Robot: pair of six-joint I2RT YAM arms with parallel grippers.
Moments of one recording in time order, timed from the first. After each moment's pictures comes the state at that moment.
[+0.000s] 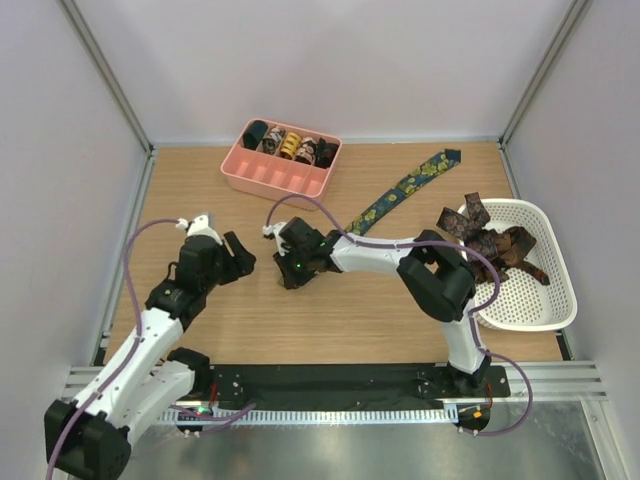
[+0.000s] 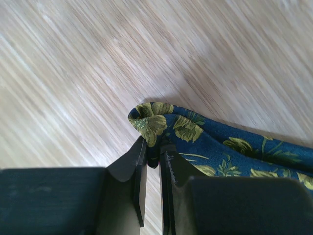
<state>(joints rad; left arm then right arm) -0.34 0.77 0.59 -0.39 -0.13 -0.63 0.96 2.05 1.42 -0.33 -0.11 0.19</state>
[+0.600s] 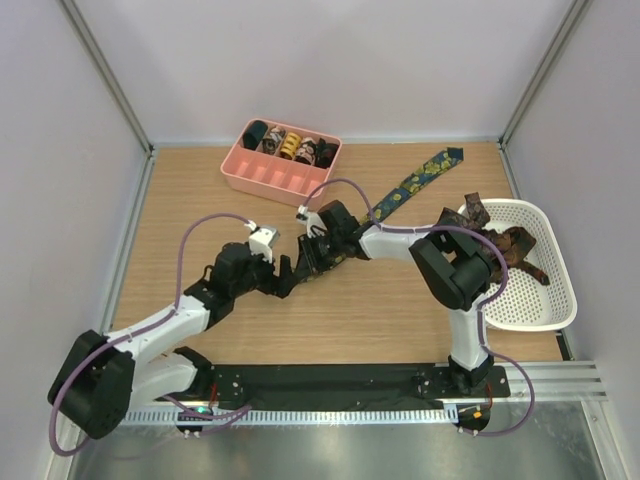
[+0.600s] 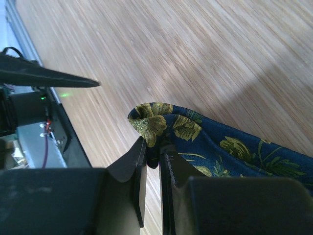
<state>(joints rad) -0.54 1.06 0.41 0.15 0.18 -0.25 0.72 2.01 1.21 -0.06 -0.63 0.41</state>
